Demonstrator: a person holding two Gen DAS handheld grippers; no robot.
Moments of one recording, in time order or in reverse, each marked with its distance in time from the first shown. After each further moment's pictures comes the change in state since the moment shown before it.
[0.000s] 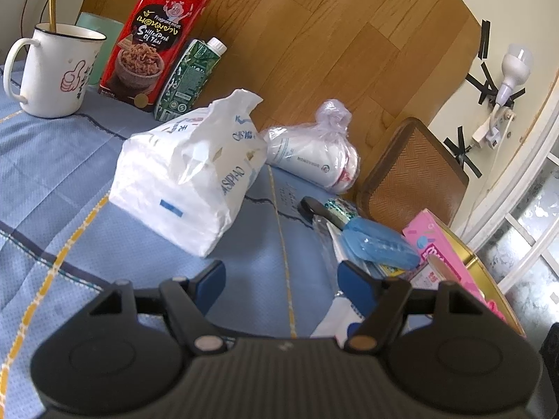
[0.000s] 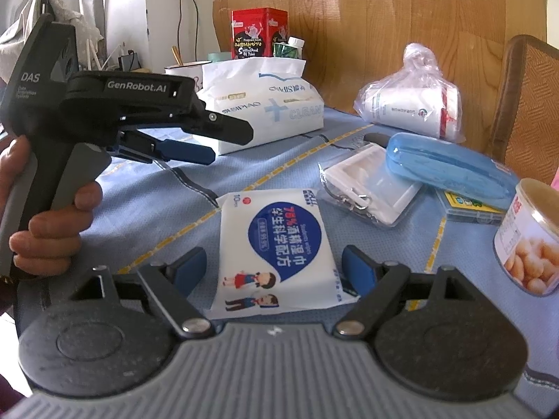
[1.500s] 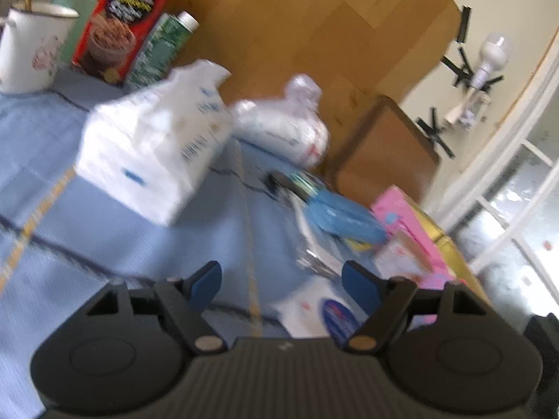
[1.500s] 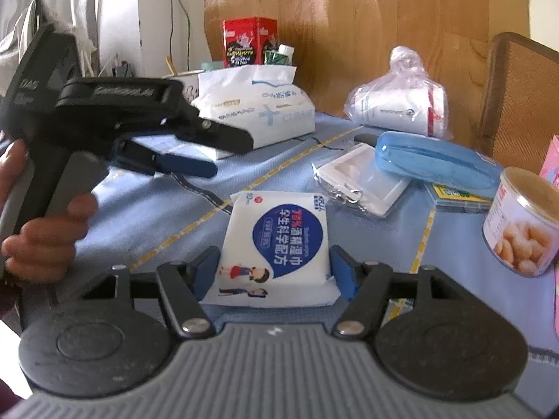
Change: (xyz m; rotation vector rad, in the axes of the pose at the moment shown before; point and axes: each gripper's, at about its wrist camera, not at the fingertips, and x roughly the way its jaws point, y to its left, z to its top) left arm -0.003 -0.013 -0.009 -0.008 0.104 -0.131; right arm -0.014 0.000 -0.008 0.050 -0.040 -0.012
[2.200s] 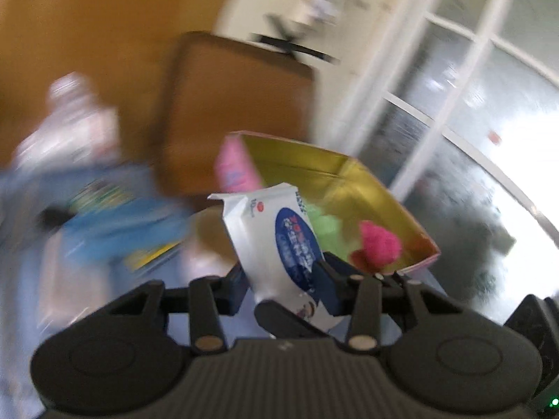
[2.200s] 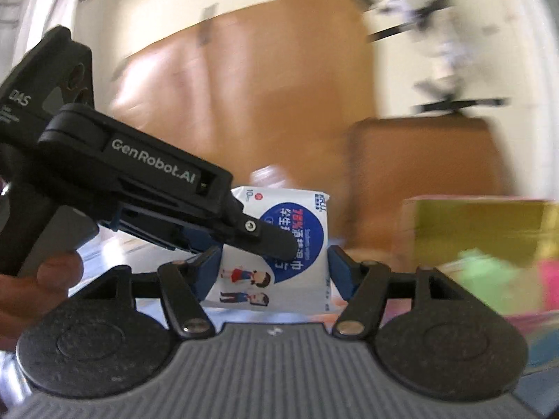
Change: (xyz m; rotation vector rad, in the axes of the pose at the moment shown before) left arm 0.110 -0.242 0.009 0.412 0.227 -0.110; right arm -0.113 -0.086 -0.005 0.175 -0.416 -0.282
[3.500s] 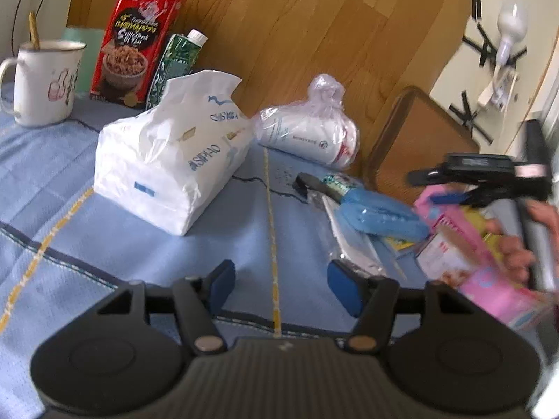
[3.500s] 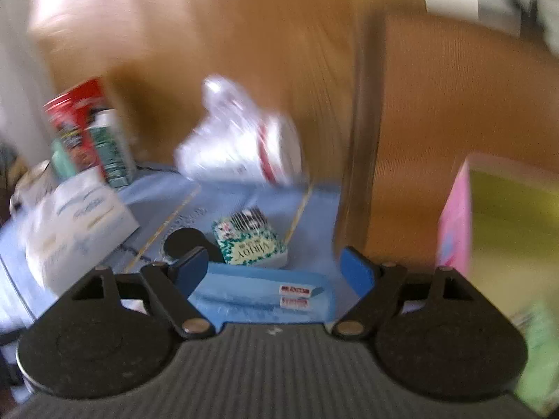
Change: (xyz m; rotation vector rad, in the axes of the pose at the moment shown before) left arm -0.109 0.188 -0.126 -0.360 -0.247 0.345; right arm 0.241 -0.032 0.068 0.112 0.618 0.016
